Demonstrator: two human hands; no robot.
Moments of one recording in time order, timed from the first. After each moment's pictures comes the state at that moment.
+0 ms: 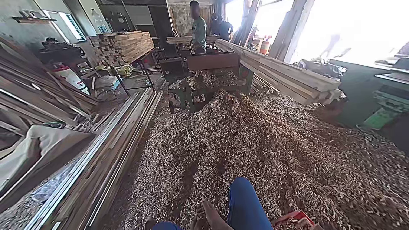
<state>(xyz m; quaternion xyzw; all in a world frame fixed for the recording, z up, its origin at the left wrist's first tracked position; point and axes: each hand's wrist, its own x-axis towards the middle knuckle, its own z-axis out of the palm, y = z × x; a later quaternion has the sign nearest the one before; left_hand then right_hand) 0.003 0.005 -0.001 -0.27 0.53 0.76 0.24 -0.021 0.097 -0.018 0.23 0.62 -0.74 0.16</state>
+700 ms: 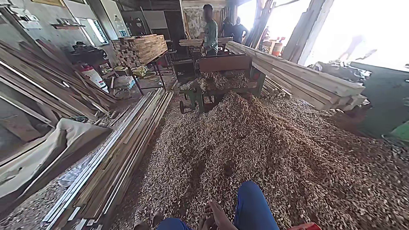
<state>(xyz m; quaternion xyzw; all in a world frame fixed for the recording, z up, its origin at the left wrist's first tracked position) 0.003 0.003 -0.003 -0.27 0.52 0.77 0.24 -0.021 0.094 -0.021 0.24 0.61 -0.74 0.16</state>
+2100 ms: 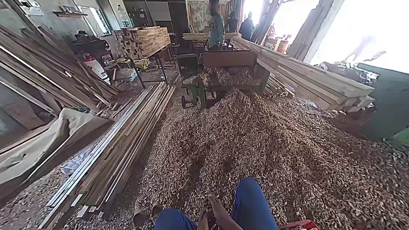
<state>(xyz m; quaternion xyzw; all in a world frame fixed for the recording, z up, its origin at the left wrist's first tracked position) 0.004 0.001 -0.012 -0.24 0.54 0.77 0.26 -0.019 0.095 -0.022 0.23 0.62 -0.73 0.16</state>
